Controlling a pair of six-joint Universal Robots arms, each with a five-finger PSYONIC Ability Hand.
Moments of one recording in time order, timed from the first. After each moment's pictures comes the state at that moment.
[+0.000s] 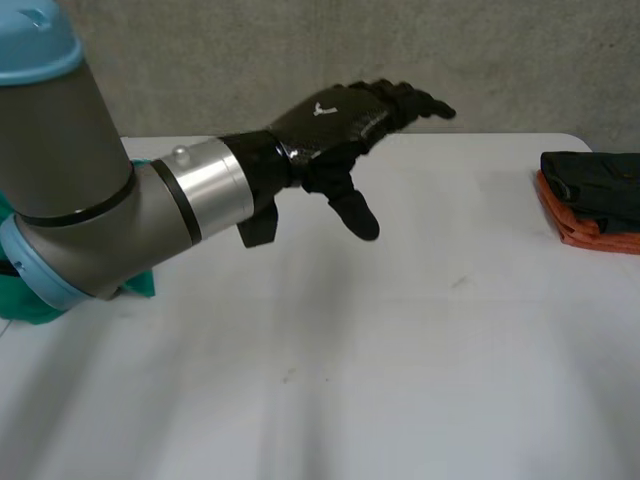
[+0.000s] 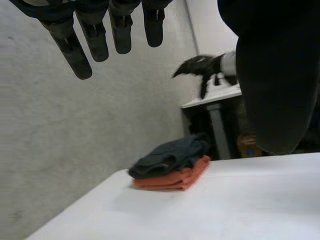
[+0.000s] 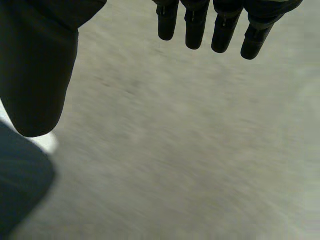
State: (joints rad) left arm 4.16 -1.97 -1.05 3.06 -0.90 3.10; right arm 1.20 -0.98 0.90 -0.11 1.37 2.70; left_hand 0.19 0.21 0.18 0.20 0.05; right_hand 0.23 0.22 0.21 0.22 0.05
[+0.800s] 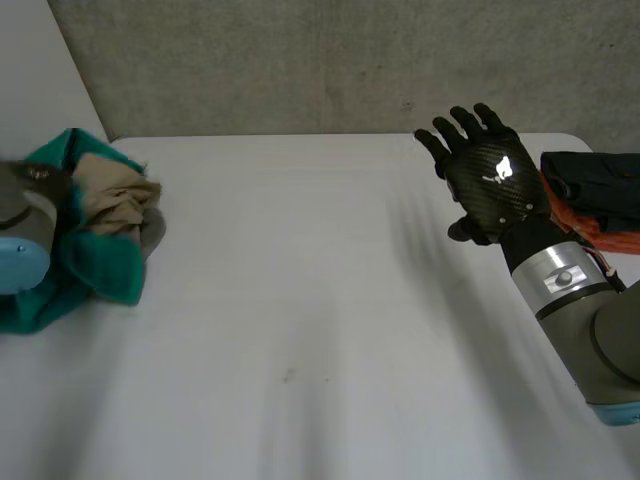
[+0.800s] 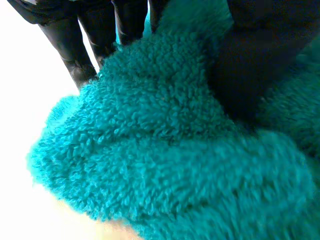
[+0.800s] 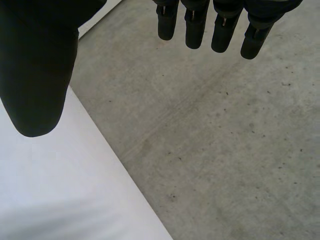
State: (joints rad) left arm 4.69 -2.34 -1.01 3.17 -1.70 3.75; right arm 1.86 -1.35 1.90 -0.79 1.21 2.71; left_hand 0.98 1.15 1.12 1.18 0.88; right_hand 0.23 0.21 0.21 0.22 0.05
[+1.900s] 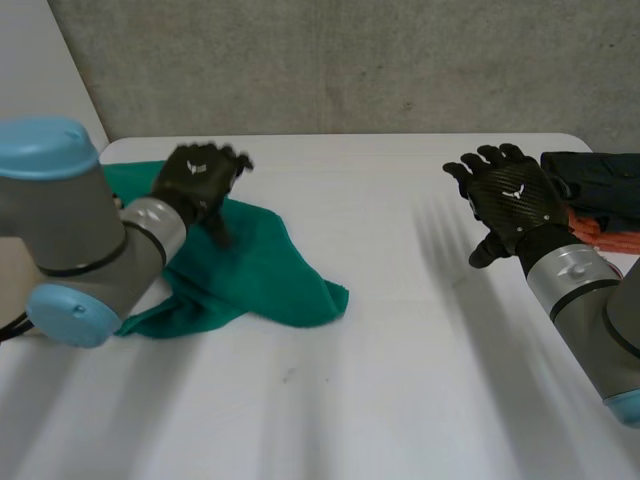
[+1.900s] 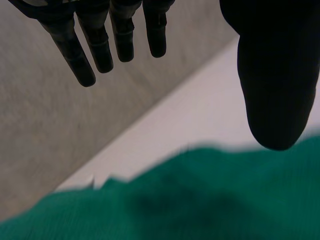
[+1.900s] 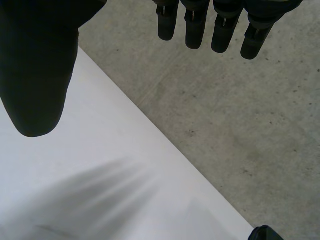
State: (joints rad) left arm 4.32 -2.08 -1.32 3.22 -1.47 3.51; right arm 1.84 -1.33 1.80 -0.45 1.34 2.72; left_hand 0.30 0.29 0.29 0.29 0.10; right_hand 0.23 0.21 0.21 0.22 0.05
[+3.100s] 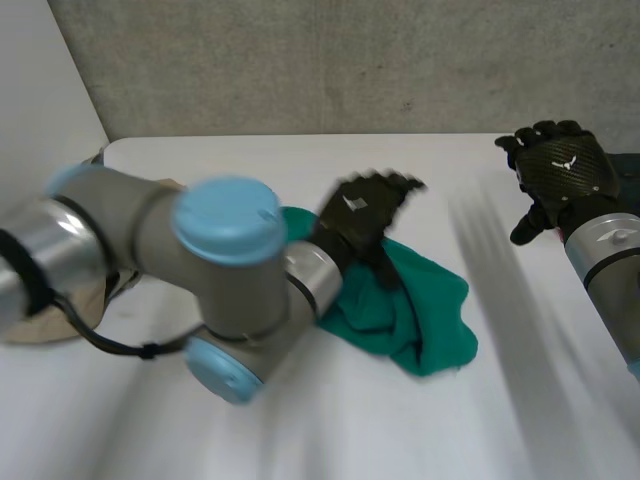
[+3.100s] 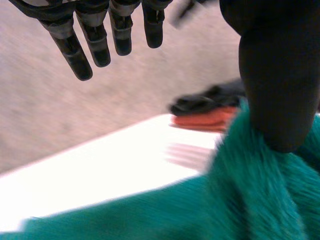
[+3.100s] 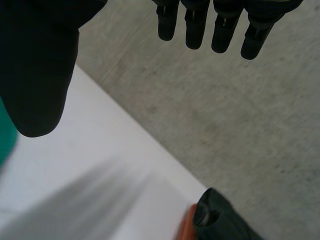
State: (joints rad) left arm 3.93 -2.24 -1.10 3.27 -1.49 3.07; right arm 1.79 -1.37 1.70 -0.30 1.45 2.72; left_hand 0.20 0.23 0.23 0.22 0.05; right_hand 0.23 0.21 0.21 0.22 0.05
